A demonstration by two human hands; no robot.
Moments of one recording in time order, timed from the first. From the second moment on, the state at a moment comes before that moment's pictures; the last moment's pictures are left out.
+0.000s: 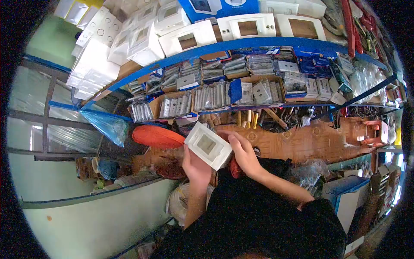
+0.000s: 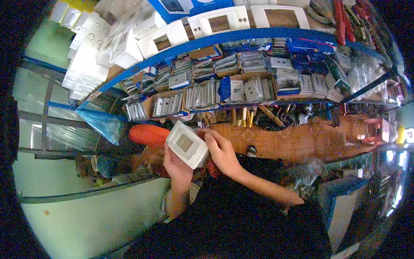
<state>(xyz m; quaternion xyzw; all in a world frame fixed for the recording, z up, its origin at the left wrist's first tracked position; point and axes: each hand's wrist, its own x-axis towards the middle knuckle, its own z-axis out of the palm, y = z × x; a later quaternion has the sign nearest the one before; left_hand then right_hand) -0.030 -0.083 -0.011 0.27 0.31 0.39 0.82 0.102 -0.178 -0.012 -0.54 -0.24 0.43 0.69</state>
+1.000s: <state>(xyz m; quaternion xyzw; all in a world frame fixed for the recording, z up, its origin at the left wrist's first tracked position) 0.011 -0.114 -0.015 0.40 0.29 0.30 0.82 0.146 -0.165 0.053 -0.63 -0.54 0.18 0.53</state>
